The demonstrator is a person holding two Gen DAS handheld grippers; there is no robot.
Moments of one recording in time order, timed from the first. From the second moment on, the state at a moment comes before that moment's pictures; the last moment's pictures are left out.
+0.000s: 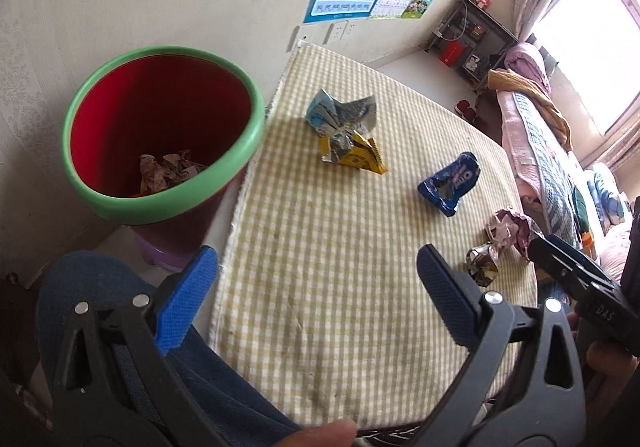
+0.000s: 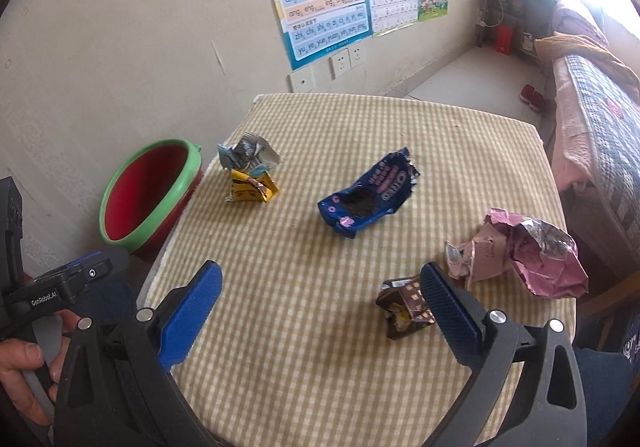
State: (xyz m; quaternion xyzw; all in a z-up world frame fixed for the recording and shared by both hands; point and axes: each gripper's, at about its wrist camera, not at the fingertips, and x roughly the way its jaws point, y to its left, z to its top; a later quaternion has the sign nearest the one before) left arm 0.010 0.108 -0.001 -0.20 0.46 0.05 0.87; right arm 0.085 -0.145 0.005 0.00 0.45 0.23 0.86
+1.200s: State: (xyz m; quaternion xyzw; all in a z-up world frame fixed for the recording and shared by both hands) left arm 0.060 0.044 -0.022 -0.14 0.51 0.02 0.85; right arm 0.154 -0.325 -0.059 0.11 0.51 0.02 0.85
